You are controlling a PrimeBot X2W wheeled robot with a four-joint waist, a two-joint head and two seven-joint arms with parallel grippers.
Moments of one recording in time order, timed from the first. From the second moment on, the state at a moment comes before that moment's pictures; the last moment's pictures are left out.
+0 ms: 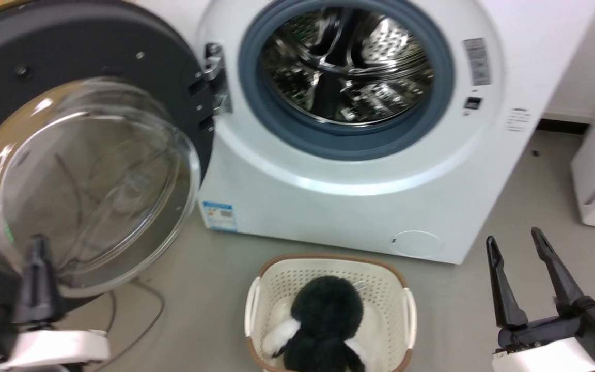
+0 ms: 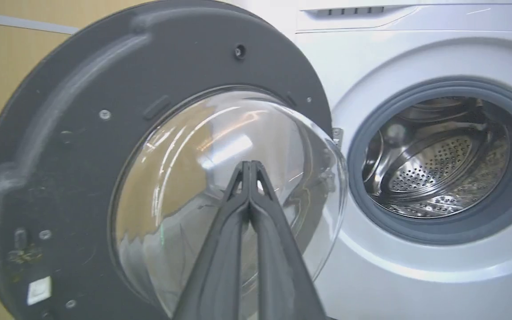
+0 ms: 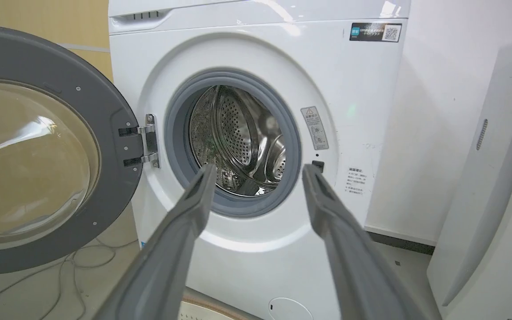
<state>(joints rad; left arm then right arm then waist) -0.05 0.07 0.37 0.02 -0.08 -0.13 -0.26 0.04 -0.06 -0.04 -0.08 0.03 0.13 -0.26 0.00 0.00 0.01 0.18</state>
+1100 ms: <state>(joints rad) 0.07 0.05 0.11 0.09 -0.07 -0.09 -0.26 0.11 -0.05 -0.02 -0.04 0.09 0.13 -0.26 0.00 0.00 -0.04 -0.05</state>
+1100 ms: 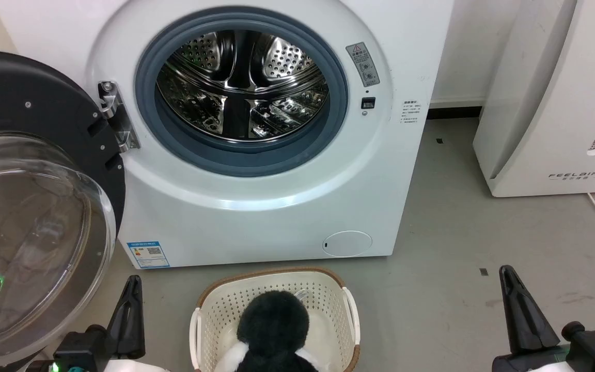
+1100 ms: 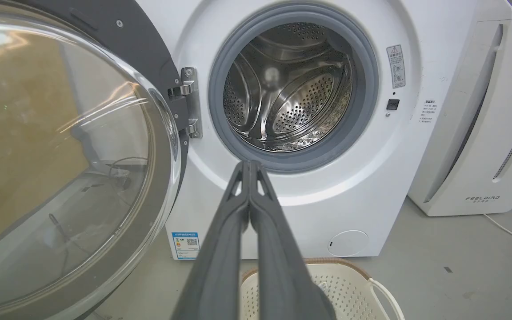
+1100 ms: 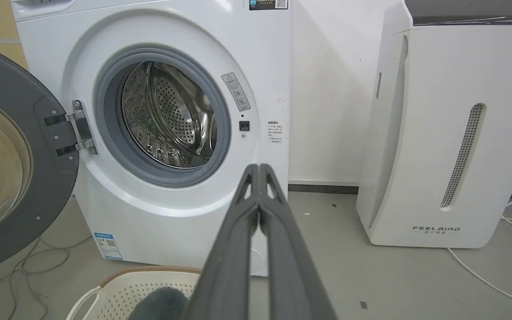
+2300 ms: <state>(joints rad) 0.06 0.05 0.08 0.07 -0.06 -0.07 -0.19 0.10 -0.05 -0.02 -0.03 0.07 0.13 -0.18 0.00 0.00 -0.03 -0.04</state>
